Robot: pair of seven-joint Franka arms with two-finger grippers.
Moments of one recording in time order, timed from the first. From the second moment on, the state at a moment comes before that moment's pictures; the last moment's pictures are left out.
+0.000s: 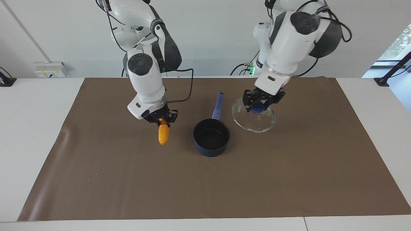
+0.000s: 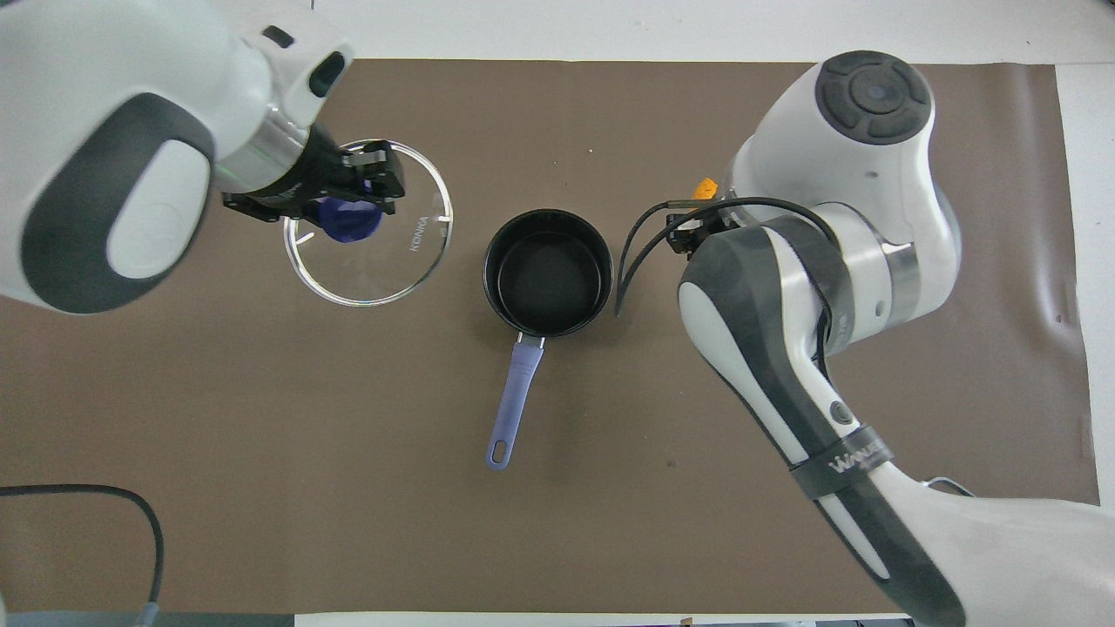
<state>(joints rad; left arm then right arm) -0.12 0.23 -0.02 -1.40 -0.09 1.57 -0.15 0.53 0.43 -0.05 -1.43 0.06 1.87 0.55</state>
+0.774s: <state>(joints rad) 0.14 0.16 -0.02 -1.99 -0.05 2.10 0.19 0.63 0.56 -0.05 -1.43 0.07 2.02 0.70</state>
